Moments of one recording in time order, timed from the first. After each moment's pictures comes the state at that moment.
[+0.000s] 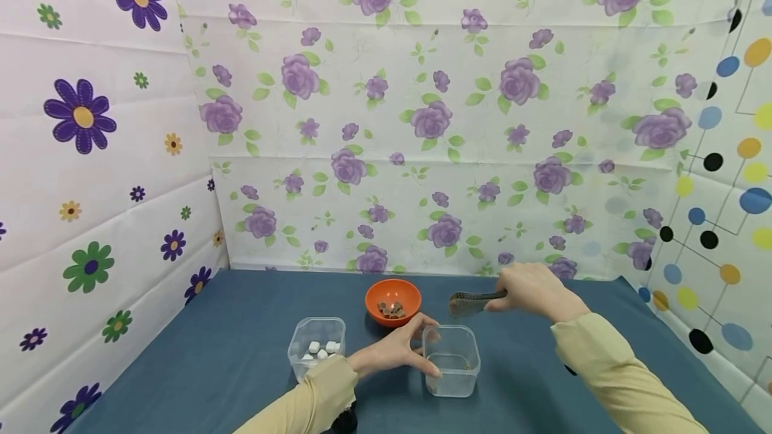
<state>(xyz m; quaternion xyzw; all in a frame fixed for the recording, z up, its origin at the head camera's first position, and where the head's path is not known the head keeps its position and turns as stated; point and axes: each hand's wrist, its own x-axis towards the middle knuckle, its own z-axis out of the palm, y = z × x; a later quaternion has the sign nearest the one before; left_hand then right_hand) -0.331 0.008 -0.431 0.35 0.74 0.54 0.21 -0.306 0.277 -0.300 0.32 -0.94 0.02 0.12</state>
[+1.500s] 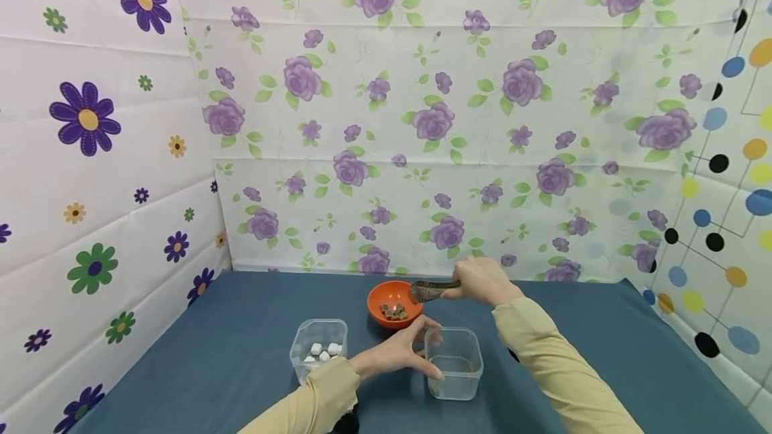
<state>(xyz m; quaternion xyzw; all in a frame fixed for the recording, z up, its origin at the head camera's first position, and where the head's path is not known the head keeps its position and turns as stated) -0.330 0.008 -0.429 0.34 0.74 0.54 0.23 -0.358 0.219 -0.327 0.34 -0.92 0.04 0.16</state>
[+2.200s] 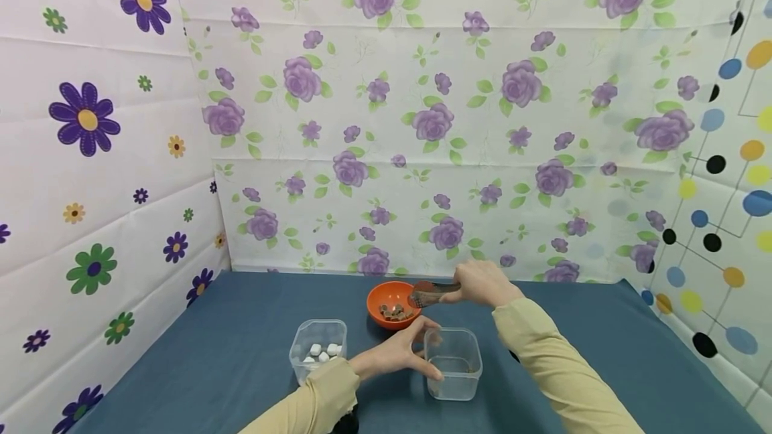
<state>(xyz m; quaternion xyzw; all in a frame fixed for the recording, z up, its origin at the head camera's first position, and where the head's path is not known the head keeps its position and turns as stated) -0.328 0.007 -0.428 0.34 0.74 0.54 0.22 -0.356 0.219 -0.327 0.29 -0.95 0.03 0.11</state>
